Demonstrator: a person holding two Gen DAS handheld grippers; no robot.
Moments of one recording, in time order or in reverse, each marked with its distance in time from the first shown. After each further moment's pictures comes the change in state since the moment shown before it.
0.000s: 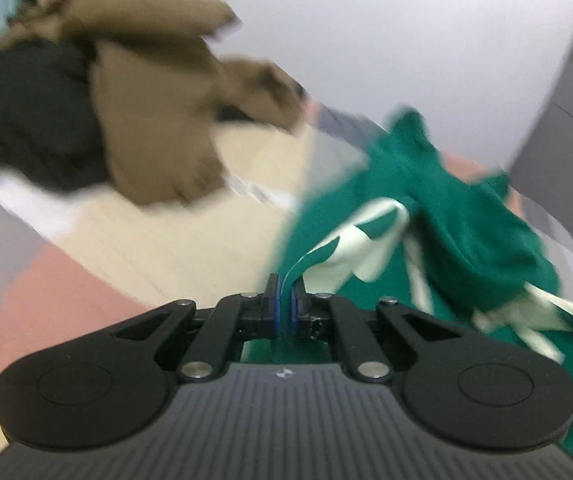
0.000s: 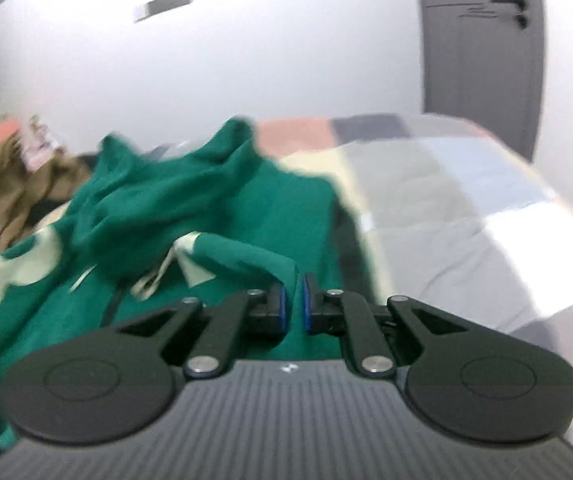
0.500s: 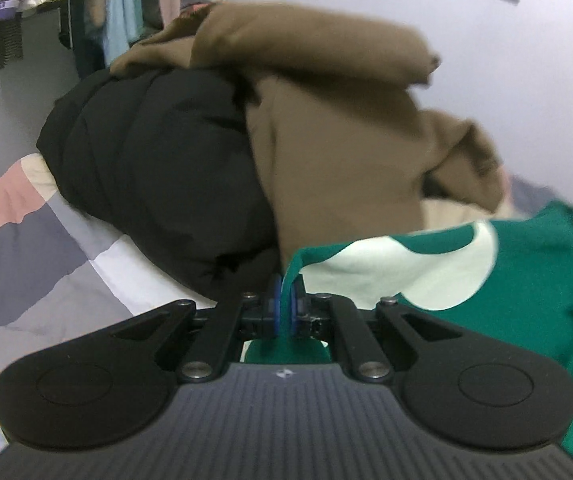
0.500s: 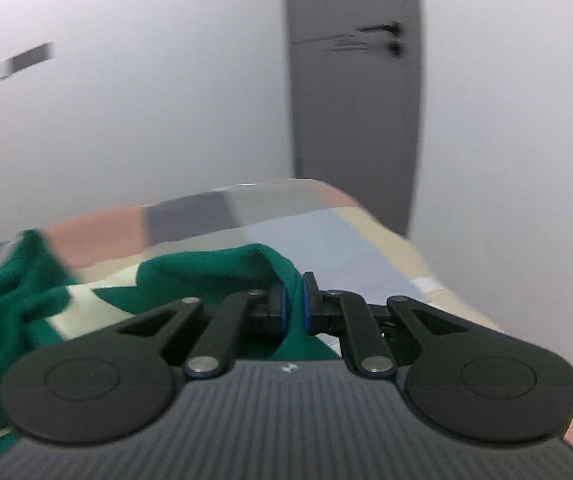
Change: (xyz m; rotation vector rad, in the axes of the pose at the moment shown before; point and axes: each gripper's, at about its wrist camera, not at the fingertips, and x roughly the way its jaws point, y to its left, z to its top) left arm 0.109 0.107 0.066 -0.093 -0.084 0.412; right arm 0.084 -0.159 0.085 0.121 -0.128 -0.370
